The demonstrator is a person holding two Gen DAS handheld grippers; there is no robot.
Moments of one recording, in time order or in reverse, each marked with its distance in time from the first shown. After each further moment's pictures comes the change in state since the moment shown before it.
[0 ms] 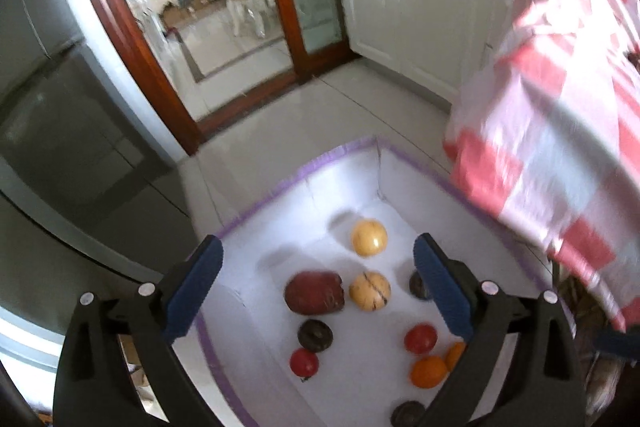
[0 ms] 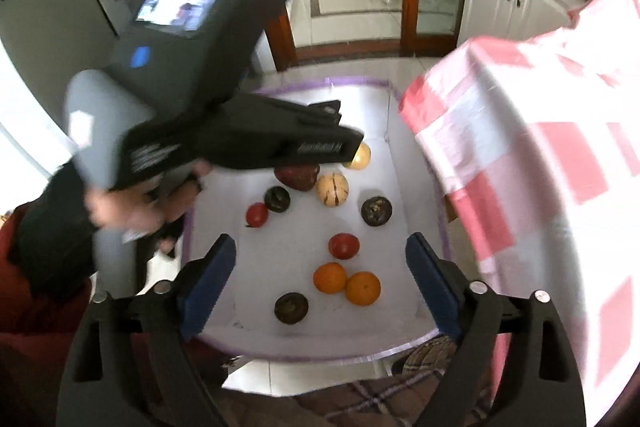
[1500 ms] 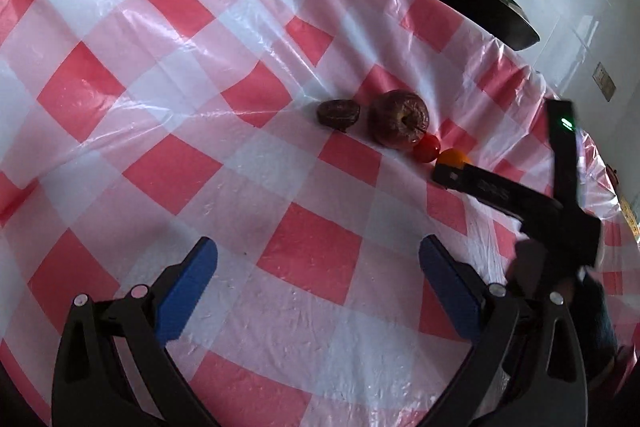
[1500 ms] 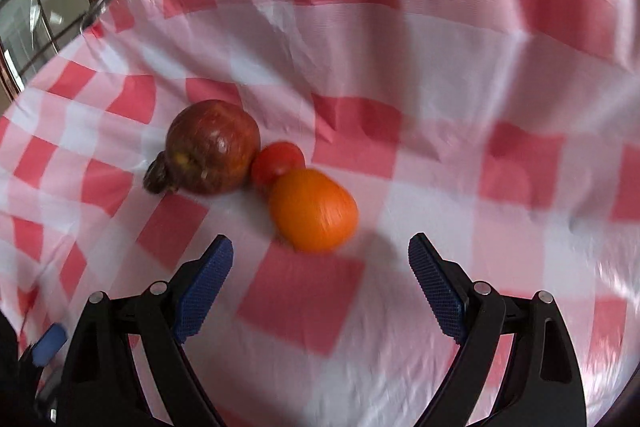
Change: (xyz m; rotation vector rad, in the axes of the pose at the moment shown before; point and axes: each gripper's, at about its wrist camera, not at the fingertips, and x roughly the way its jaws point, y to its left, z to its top) left arm -0.052 -0.459 0.163 0.145 -0.086 -0.804; right arm -0.179 -0.588 -0.096 0.915 -0.245 -0.646
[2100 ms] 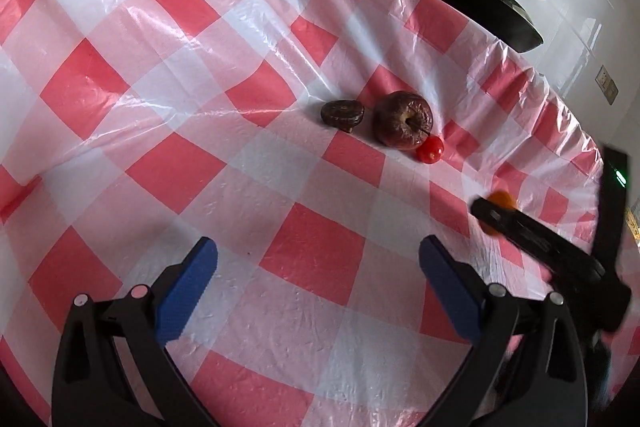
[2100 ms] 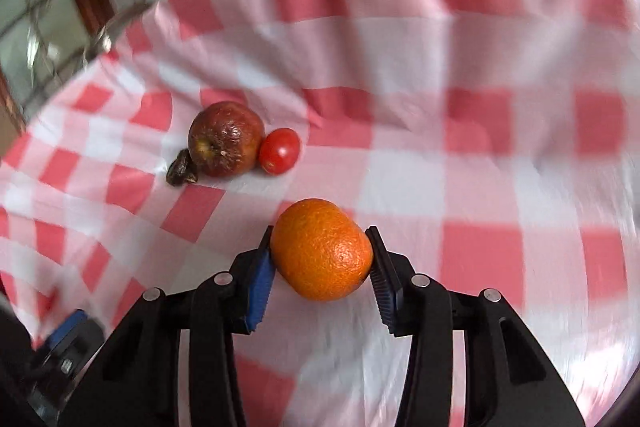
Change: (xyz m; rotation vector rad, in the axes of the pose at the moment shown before) left arm -0.001 0.002 0.000 -0.010 0.003 0.010; right arm -0.044 -0.013 -0.048 0.142 -0.102 0.029
